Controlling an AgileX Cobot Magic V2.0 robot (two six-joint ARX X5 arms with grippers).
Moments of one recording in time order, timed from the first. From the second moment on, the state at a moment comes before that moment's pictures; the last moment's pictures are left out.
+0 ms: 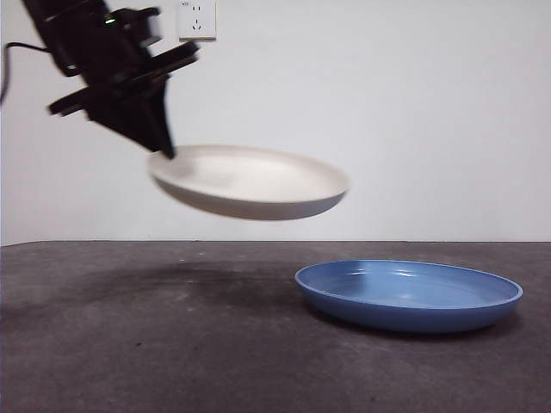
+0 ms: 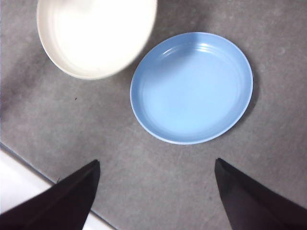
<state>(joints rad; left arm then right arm) -0.40 1.55 1.27 -0.54 0.15 -0.14 0.13 0.80 1.05 -1.10 -0.47 -0.03</state>
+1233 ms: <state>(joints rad) -0.65 1.97 1.47 -0.43 0.16 -0.23 0.13 0.80 1.05 -1.09 -0.46 -0.03</state>
